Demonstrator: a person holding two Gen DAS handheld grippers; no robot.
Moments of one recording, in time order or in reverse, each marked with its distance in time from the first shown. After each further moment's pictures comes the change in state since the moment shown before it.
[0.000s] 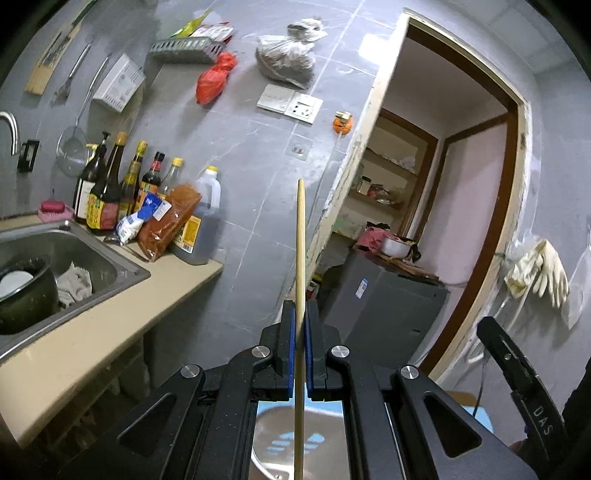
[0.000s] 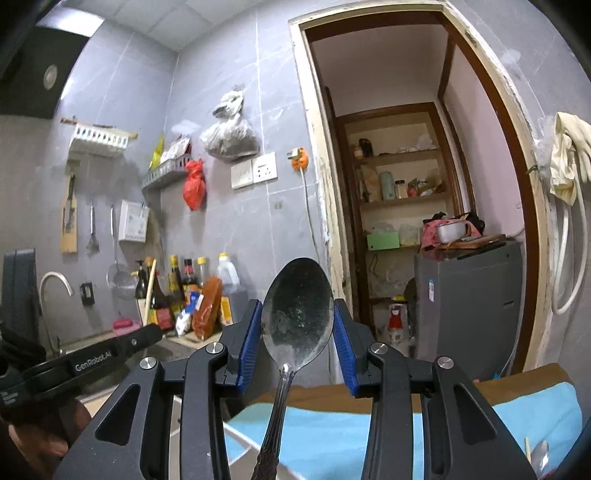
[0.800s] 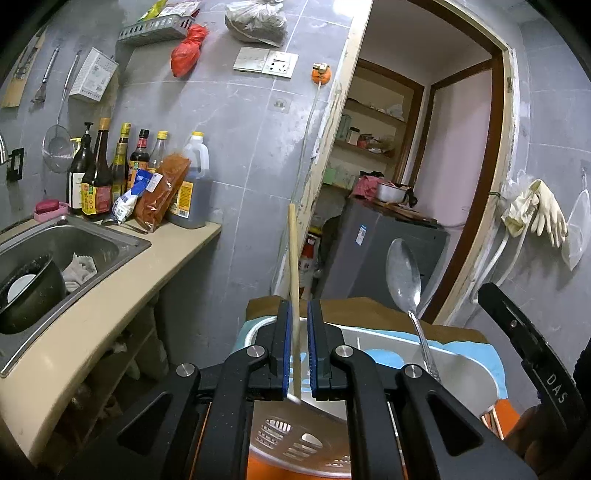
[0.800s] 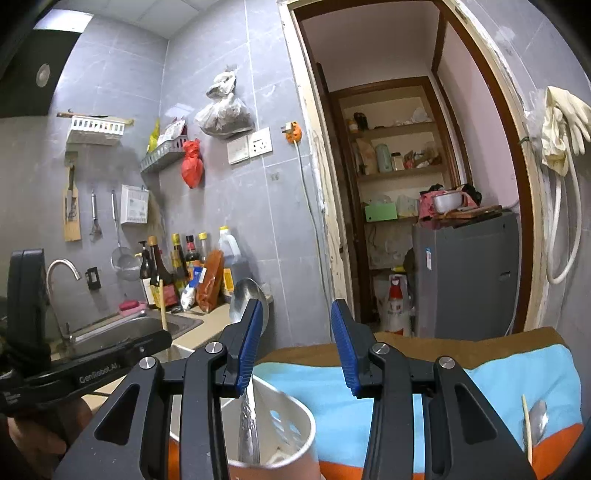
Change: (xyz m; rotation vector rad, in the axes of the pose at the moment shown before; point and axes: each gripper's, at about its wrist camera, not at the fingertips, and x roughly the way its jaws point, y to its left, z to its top) left arm -0.008 -0.006 -0.035 0.114 0.178 -0.006; right arm -0.022 -0.009 -0.019 0.050 0.099 0.006
